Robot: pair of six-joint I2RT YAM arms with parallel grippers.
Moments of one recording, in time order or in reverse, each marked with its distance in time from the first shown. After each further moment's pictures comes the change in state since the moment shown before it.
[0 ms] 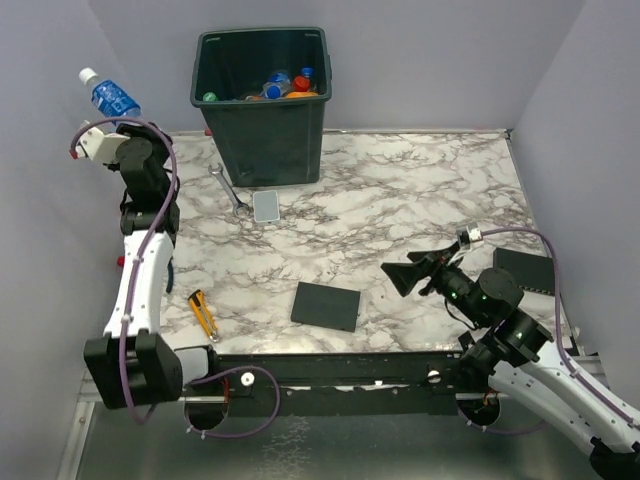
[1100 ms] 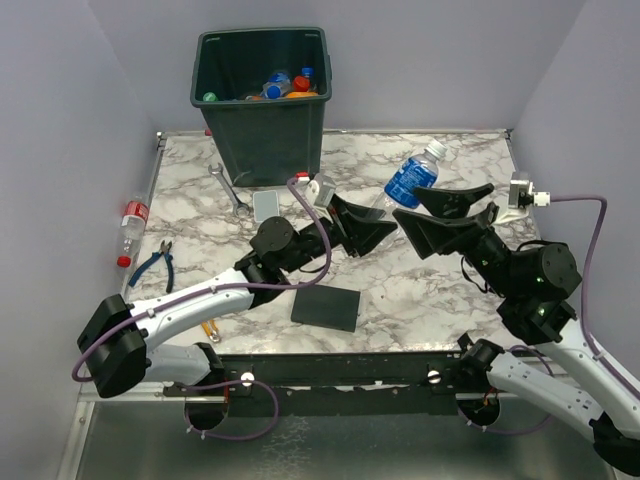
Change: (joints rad) left arm -1.104 -0.050 -0.248 0.529 0.586 0.235; right arm 0.002 0.228 0.413 0.314 -0.116 -0.025
